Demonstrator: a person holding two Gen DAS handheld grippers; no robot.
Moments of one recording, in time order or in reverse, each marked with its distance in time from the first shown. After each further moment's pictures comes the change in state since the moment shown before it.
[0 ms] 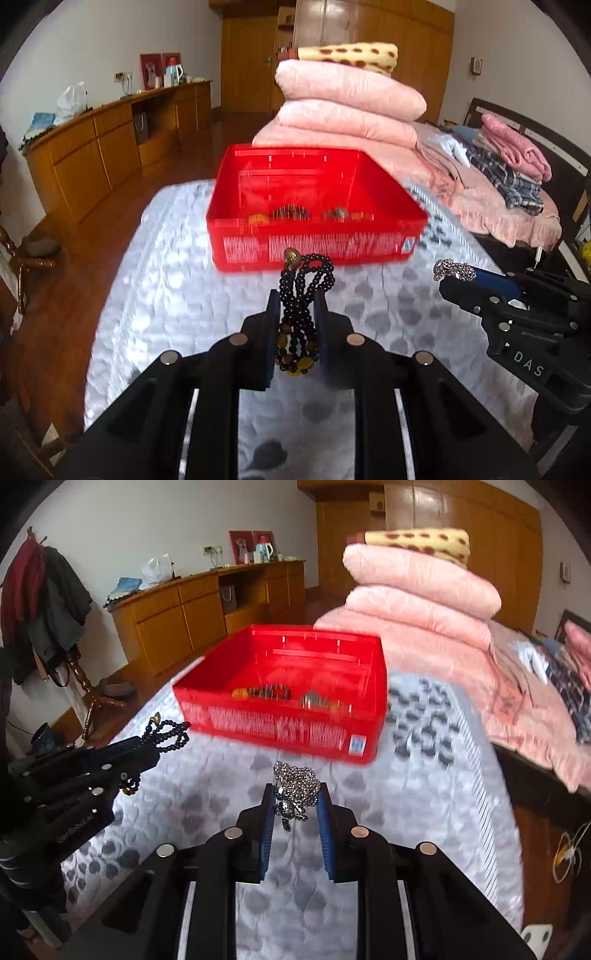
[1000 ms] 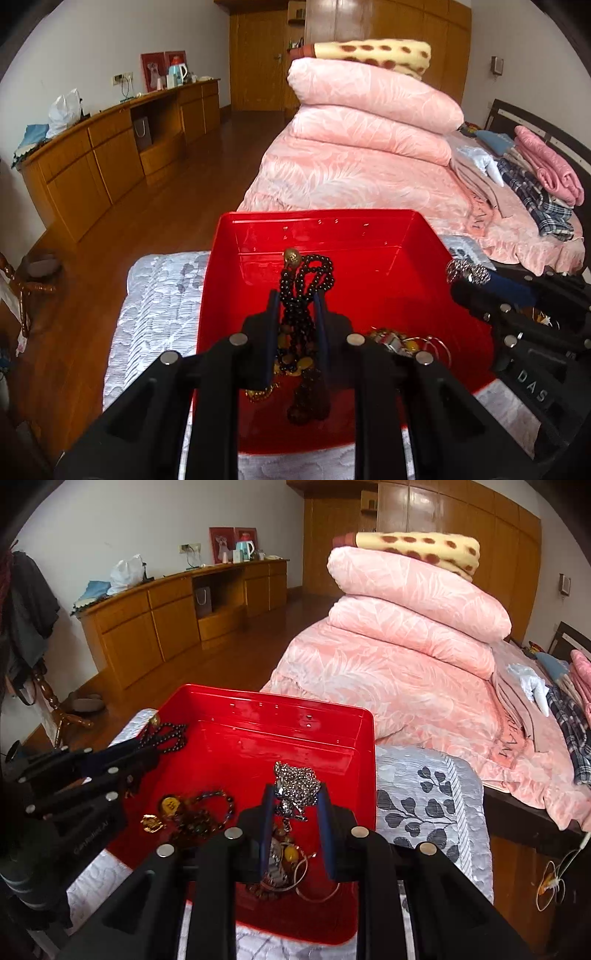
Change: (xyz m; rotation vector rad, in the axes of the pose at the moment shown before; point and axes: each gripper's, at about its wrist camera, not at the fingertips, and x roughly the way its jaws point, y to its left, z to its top) left arm 0.119 0.019 0.124 -0.010 0.040 0.052; right arm 0.109 -0.036 0.120 0.010 0.041 -0.076
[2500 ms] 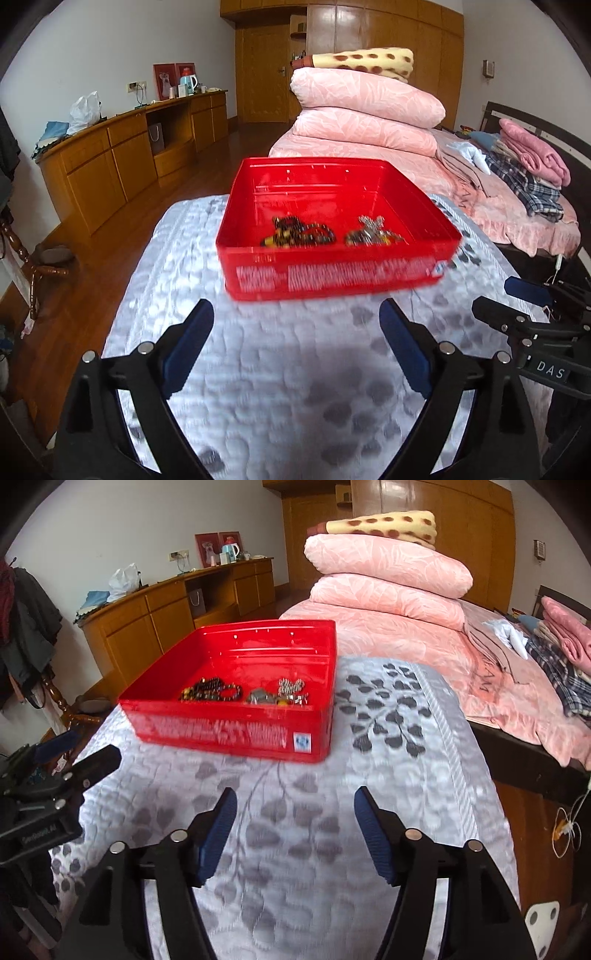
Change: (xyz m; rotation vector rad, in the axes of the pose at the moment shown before) left arm -0.092 -0.011 -0.127 0.008 -0.069 0.025; right arm -0.084 -0.009 -0.145 0.100 -0.006 0.014
